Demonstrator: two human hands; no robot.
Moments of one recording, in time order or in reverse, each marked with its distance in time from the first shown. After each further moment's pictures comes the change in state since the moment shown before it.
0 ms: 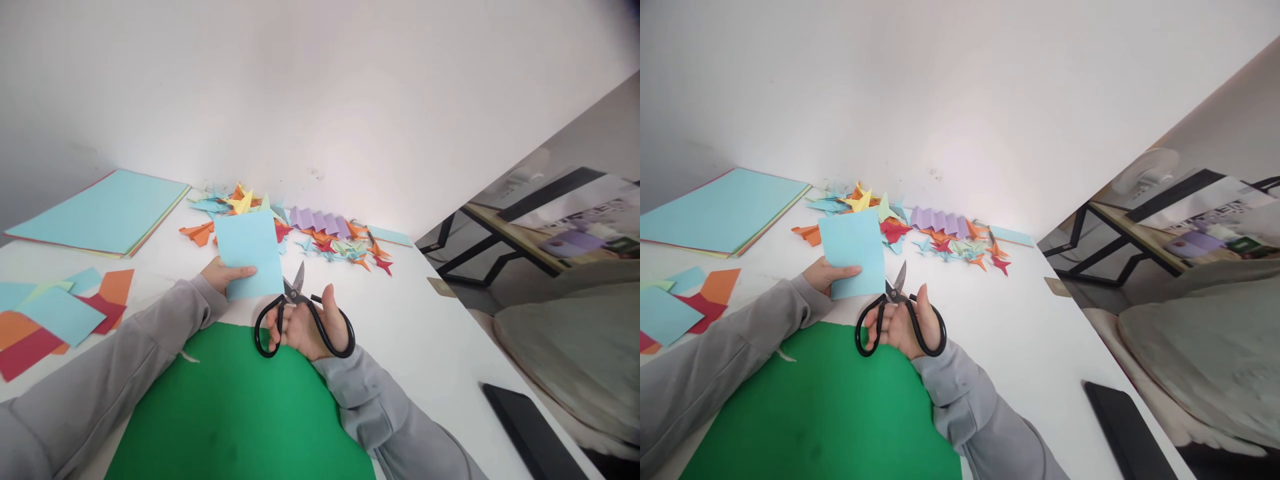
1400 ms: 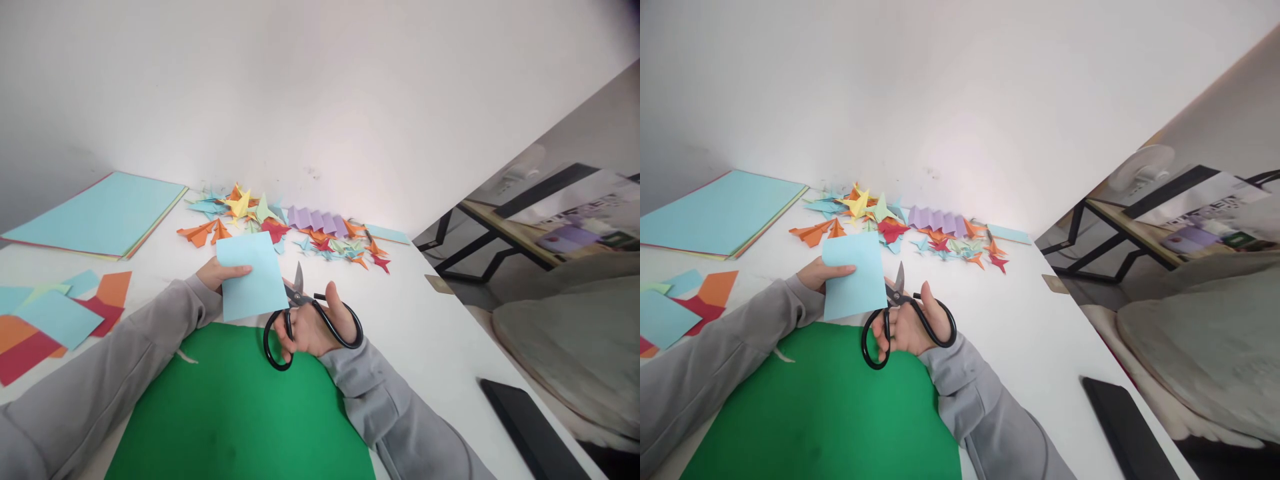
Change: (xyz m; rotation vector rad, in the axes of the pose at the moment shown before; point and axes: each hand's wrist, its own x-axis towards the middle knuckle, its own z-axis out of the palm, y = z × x) left_hand -0.004 0.011 -0.002 0.094 -0.044 -0.053; right_hand -0.013 -0.018 0.000 -0.108 -0.115 0.096
